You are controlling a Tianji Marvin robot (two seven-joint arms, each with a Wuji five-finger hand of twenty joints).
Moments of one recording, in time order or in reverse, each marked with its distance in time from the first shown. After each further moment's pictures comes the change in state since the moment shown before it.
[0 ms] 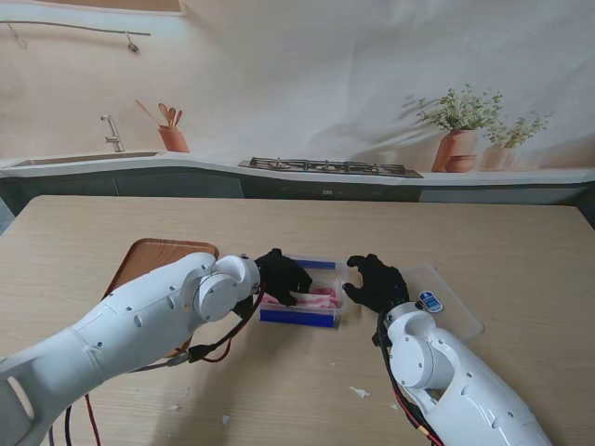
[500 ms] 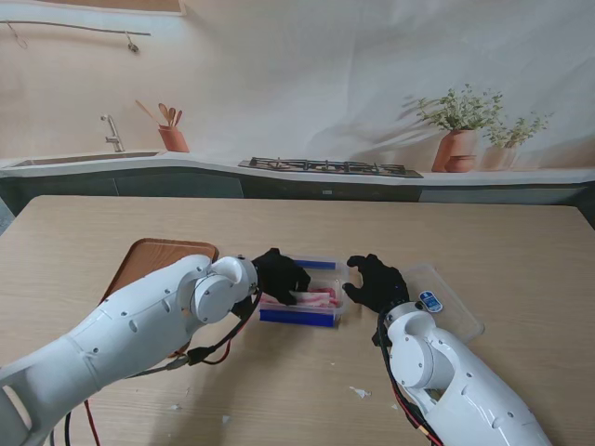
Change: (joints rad) left arm 0.045 0.010 -0.065 -0.033 0.015 0.004 -0.002; right arm 0.000 -0.001 0.001 0.002 0.005 0.000 -0.002; left_hand 0.012 0.011 -0.033 -0.012 0.007 0.032 0.005 0.086 0.051 0.000 -0.037 0.156 0.031 0.000 0.037 0.039 0.002 0.001 -0.007 -0.008; right_hand 0.000 0.000 0.000 0.000 0.000 0.000 0.000 0.000 0.000 0.000 0.000 0.000 0.000 0.000 0.000 0.000 0.000 0.000 0.000 0.000
